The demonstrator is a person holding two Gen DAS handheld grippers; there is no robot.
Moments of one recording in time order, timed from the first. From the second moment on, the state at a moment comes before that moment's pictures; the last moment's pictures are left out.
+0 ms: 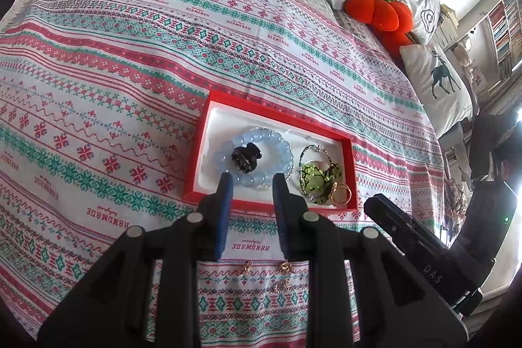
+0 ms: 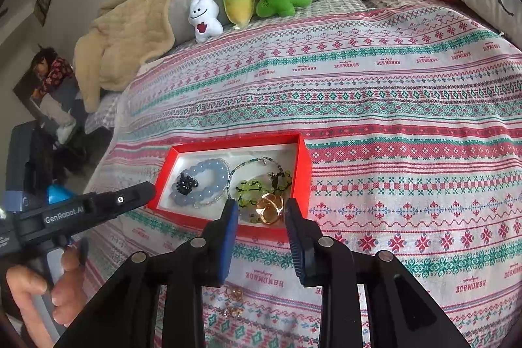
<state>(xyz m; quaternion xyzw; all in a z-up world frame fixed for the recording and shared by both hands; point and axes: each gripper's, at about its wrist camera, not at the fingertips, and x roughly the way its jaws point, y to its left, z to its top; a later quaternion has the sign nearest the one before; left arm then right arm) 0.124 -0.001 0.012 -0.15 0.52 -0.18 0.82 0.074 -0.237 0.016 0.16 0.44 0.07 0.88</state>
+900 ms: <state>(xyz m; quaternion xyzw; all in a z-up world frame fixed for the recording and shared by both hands) 0.090 -0.020 -0.011 -0.06 0.58 -0.20 0.79 0.063 -0.185 -0.019 0.05 0.52 0.14 0.84</state>
